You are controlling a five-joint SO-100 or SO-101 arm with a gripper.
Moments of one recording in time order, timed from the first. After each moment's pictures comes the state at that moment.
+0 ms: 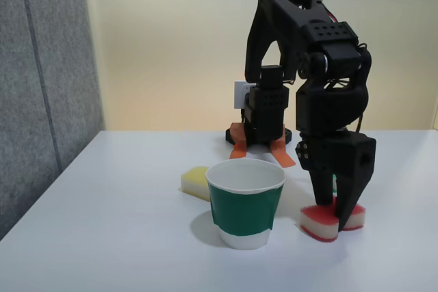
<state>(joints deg) -10.2 82.7 102.1 55.3 -31.8</state>
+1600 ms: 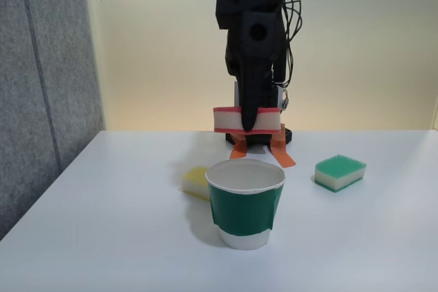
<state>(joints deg) 12.7 114.9 101.4 66.7 -25.8</state>
